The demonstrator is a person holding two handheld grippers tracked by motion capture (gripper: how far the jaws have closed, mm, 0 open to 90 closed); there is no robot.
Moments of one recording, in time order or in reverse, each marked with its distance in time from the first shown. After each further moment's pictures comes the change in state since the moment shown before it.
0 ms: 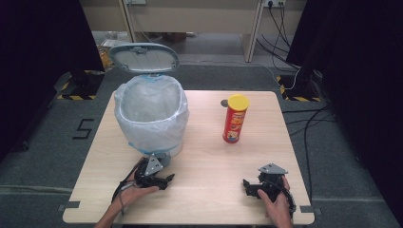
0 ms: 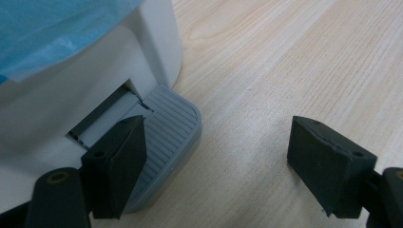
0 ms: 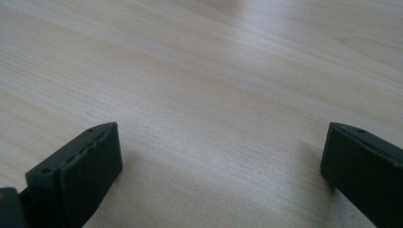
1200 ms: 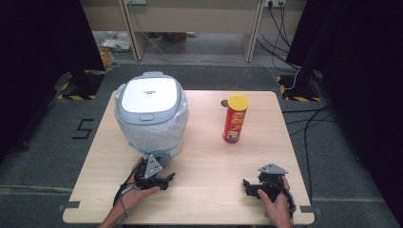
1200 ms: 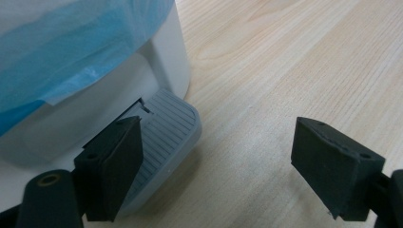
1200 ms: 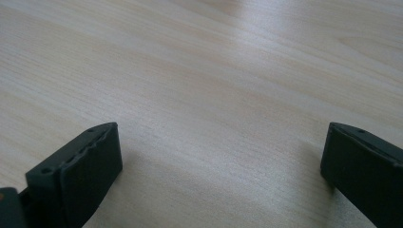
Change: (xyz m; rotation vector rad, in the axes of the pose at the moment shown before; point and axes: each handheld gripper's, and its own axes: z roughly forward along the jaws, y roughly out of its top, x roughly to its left) left arm -0.008 0.001 -0.005 -0.070 0.062 -0.006; right arm 0.000 0.000 0.000 -0.001 -0.001 0.001
